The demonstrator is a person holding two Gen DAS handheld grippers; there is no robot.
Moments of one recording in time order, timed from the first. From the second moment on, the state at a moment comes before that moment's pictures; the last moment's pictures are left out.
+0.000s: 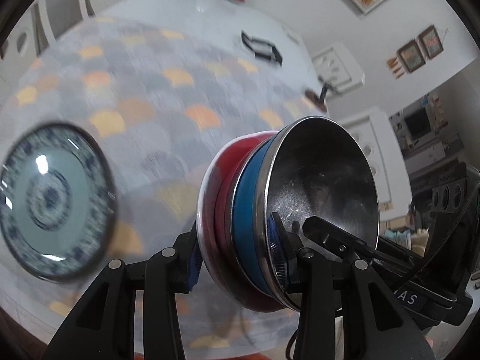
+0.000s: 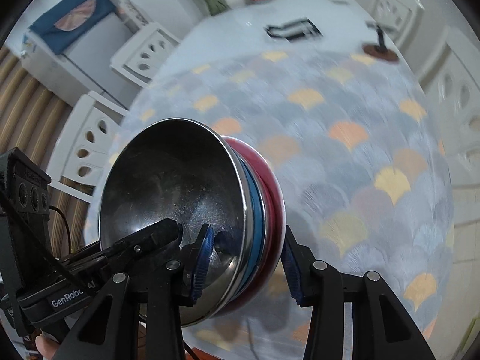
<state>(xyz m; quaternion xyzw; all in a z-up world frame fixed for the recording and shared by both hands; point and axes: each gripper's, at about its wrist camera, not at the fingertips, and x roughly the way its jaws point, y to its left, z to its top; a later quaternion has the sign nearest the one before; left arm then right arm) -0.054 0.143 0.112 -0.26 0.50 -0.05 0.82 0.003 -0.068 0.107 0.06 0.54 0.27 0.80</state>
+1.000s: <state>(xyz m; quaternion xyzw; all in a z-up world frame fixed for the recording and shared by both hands) -0.090 0.350 0.088 -0.25 0.54 -0.04 0.81 -0.046 0.009 0.080 0.04 0.57 0.25 0.78</state>
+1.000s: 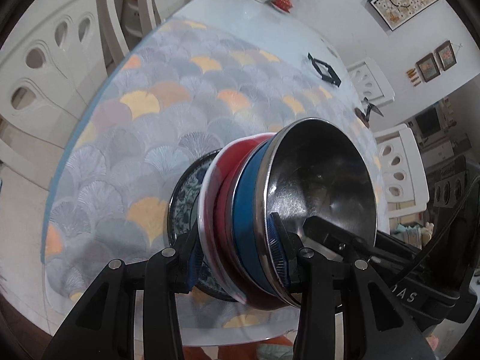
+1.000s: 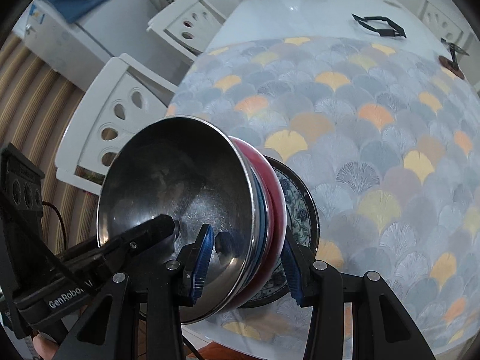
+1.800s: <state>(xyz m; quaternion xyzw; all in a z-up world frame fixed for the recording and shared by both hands) -0.095 0.372 0.091 -0.25 0.51 -0.07 0.82 -0.042 -0.007 0.080 0.08 0.56 0.22 0.79</state>
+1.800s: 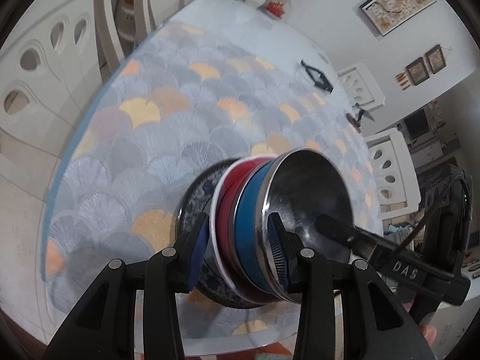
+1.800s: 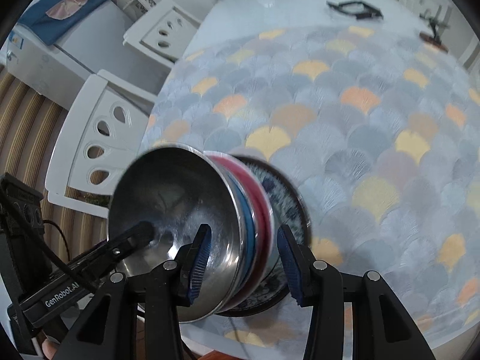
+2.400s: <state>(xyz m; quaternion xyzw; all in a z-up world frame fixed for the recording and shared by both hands) -0.132 0.361 0.185 -0.17 0.42 -0.04 0.89 -0.098 0.002 0.162 0.01 0.48 0.21 0.85</state>
